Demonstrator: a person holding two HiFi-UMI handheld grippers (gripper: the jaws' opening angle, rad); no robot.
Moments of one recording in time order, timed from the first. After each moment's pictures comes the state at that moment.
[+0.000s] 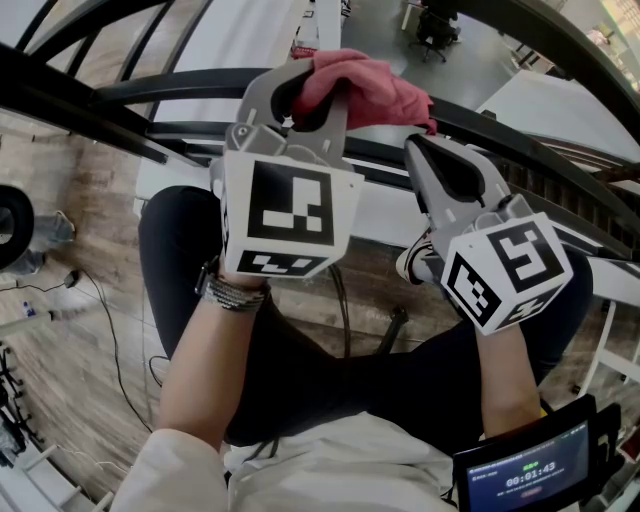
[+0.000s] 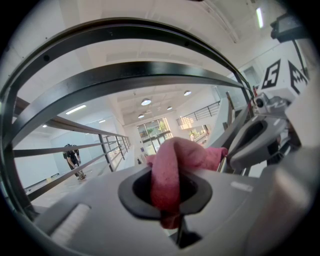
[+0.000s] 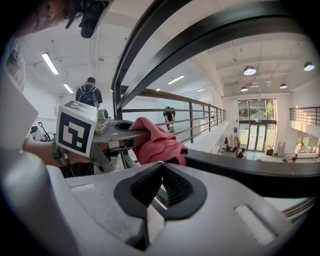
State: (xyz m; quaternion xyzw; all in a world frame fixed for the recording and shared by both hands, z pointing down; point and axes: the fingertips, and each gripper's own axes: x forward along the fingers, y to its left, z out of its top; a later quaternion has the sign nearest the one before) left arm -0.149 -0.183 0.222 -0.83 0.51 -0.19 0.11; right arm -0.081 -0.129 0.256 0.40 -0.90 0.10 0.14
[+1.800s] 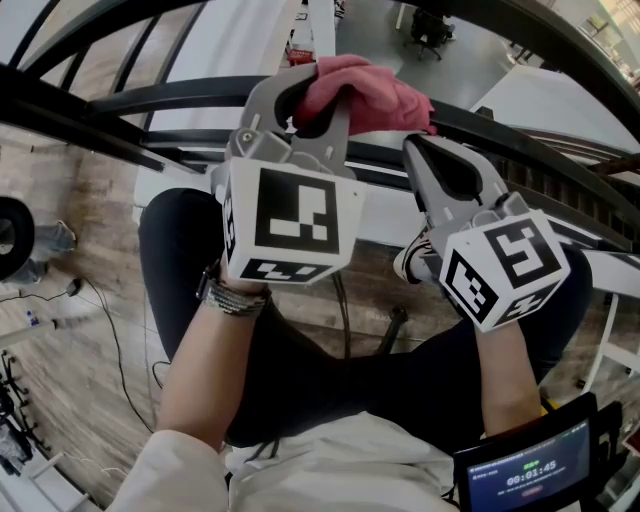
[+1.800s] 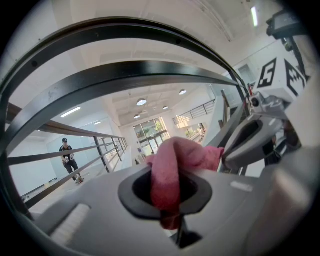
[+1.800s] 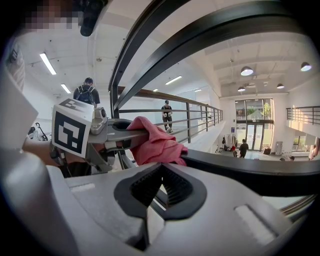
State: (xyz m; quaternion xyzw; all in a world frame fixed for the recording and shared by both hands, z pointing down) left arm -0.125 -0.179 0.224 -0.84 0.49 -0.21 0.13; right arm -0.064 -0.129 0.259 0.41 -0.90 0.10 0.14
